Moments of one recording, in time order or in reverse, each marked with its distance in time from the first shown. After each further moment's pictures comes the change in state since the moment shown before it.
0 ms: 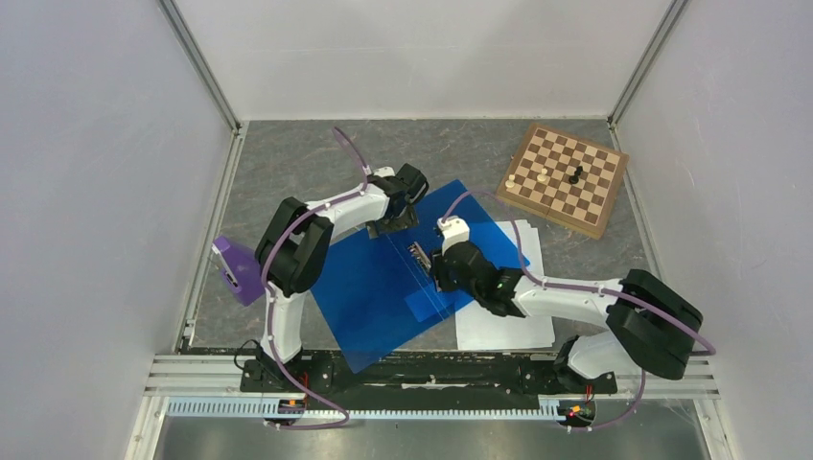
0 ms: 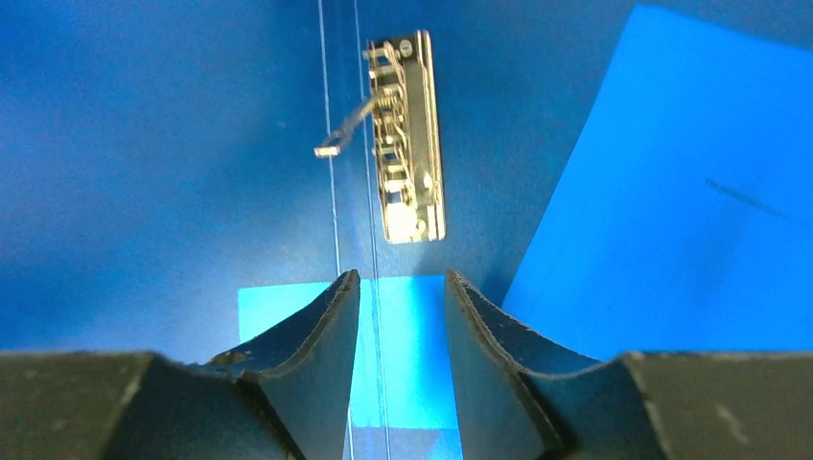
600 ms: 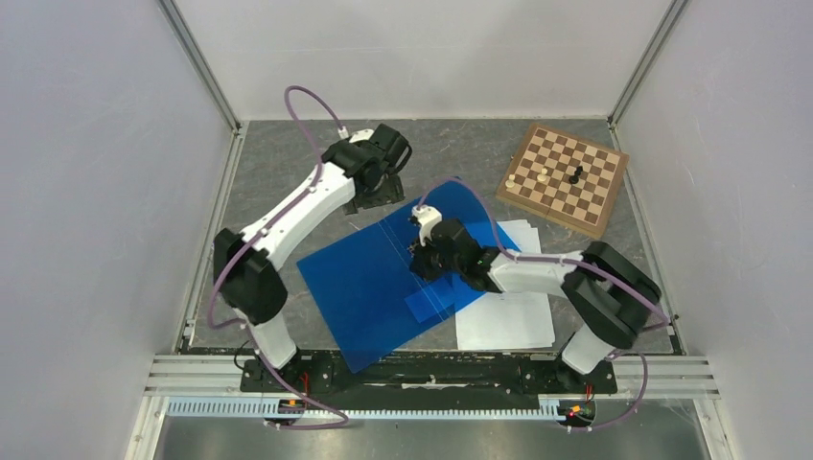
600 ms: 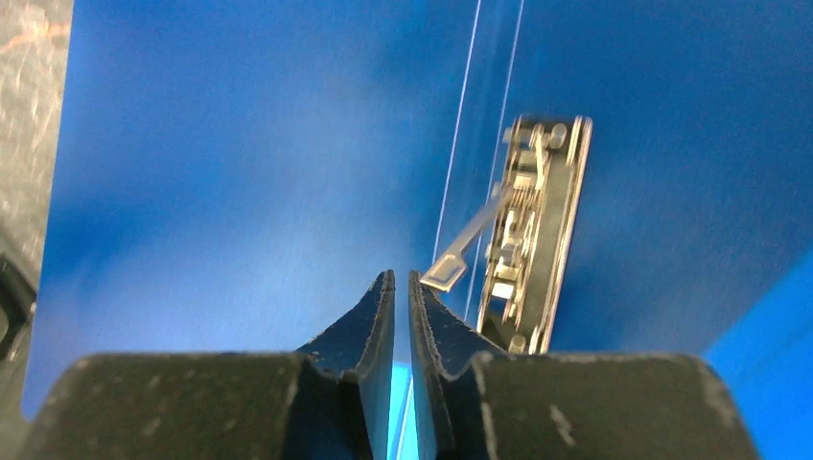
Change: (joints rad) left arm 0.014 -0.240 0.272 -0.433 0.000 0.073; right arm -0.117 0.164 0.106 0.117 -0.409 -0.109
